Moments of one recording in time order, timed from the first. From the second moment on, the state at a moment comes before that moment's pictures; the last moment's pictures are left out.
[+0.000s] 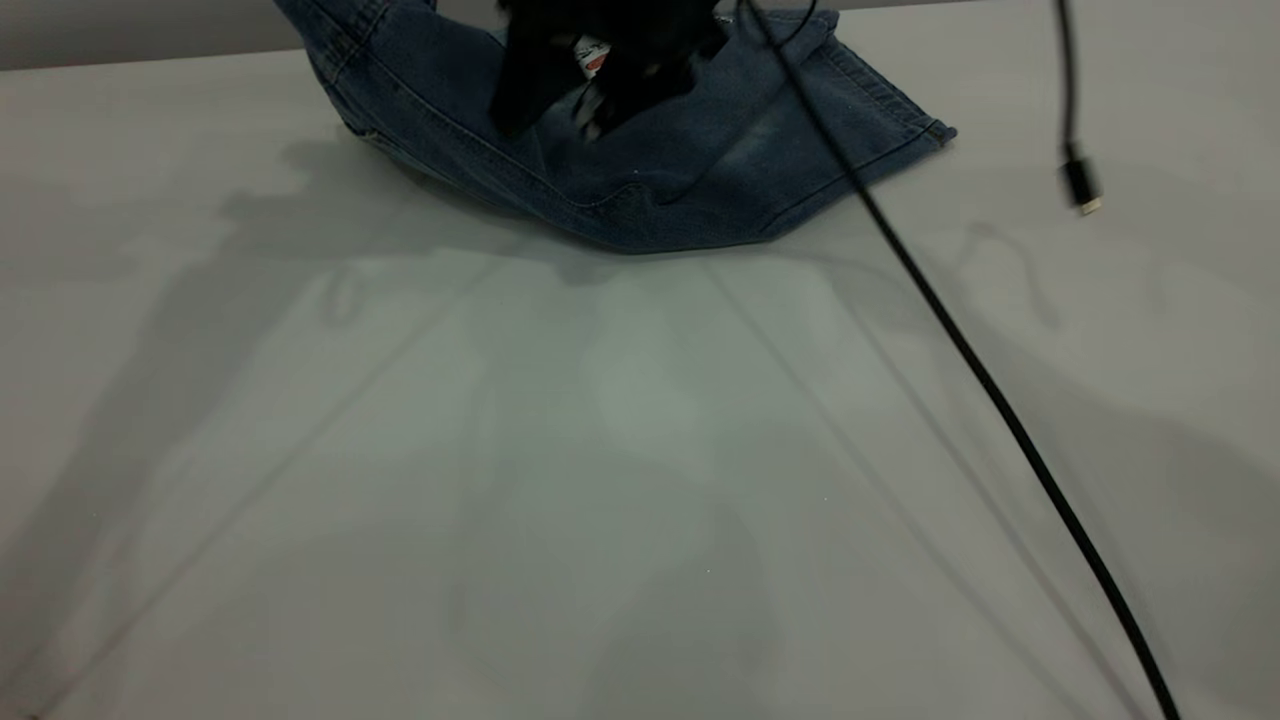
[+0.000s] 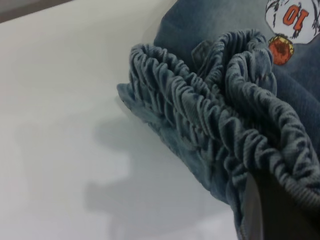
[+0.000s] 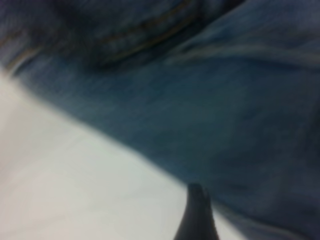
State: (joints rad) left arm -0.16 1.94 -1.52 -0.20 0.68 0.26; right arm 0.45 2.51 -2.04 0.76 0.82 -0.60
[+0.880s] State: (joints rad) left arm -0.35 1.98 -1.52 -0.29 0.58 0.41; right arm 0.30 2.57 -2.13 0.34 0.79 -0.32
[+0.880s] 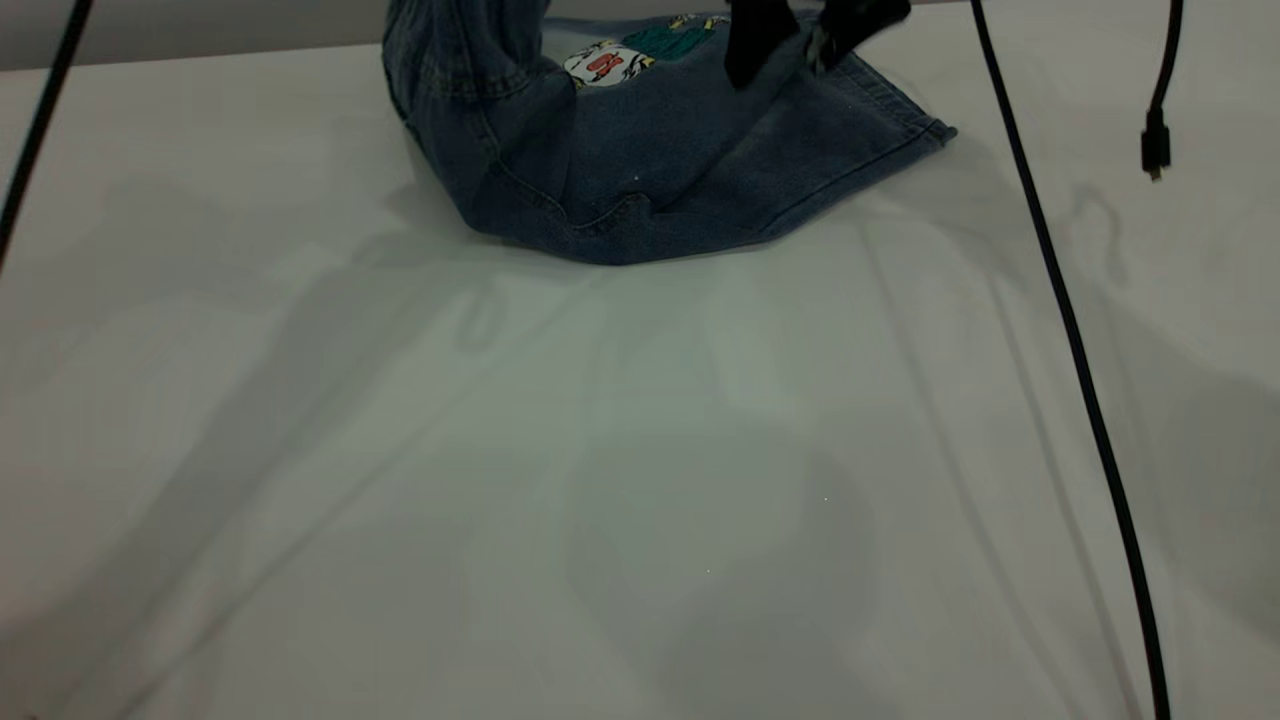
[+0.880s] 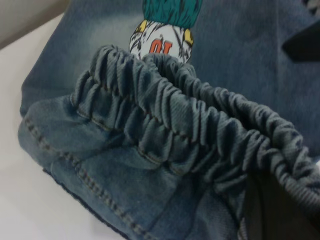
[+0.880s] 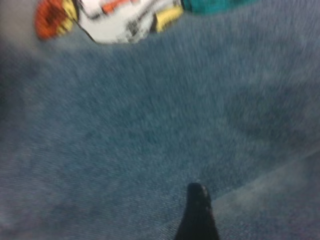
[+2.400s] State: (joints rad) left arm -0.35 1.98 -1.54 -0.29 0.55 0.44; right arm 0.41 2.62 -2.17 0.34 1.07 -0.28
